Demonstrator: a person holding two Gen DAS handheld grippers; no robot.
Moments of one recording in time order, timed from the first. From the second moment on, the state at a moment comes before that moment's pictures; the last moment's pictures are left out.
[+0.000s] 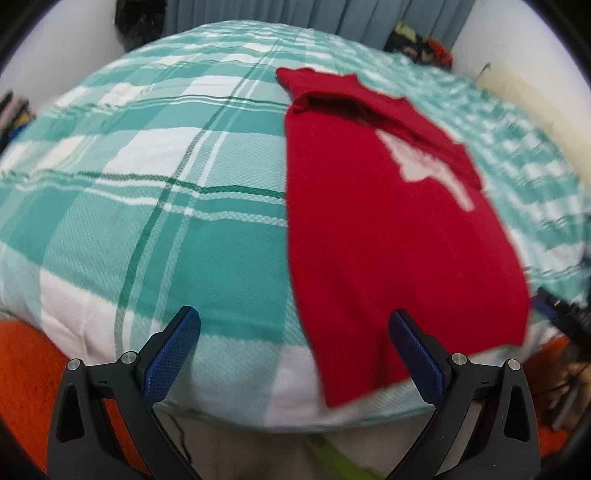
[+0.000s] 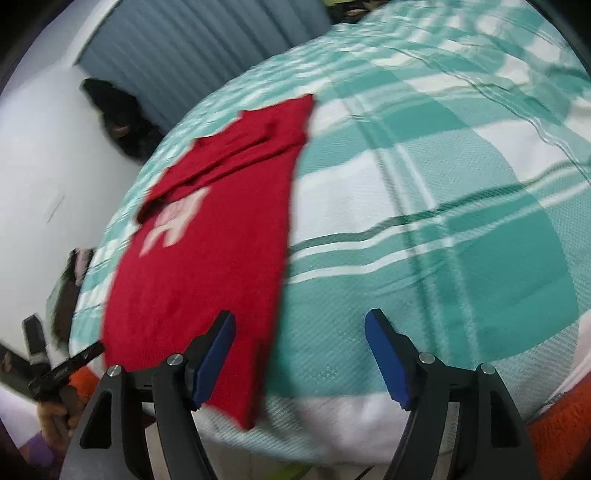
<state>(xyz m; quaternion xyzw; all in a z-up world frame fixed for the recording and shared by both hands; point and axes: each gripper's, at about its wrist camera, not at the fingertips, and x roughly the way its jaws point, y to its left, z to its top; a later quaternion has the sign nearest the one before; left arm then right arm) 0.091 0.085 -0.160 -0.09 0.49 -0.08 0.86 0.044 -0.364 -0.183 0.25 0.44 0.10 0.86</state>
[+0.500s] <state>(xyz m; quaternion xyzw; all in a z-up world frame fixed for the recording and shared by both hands) 0.091 0.065 -0.170 -0.12 0.53 -0.18 0.82 0.040 -0.332 -0.209 0.31 0.50 0.24 0.77</state>
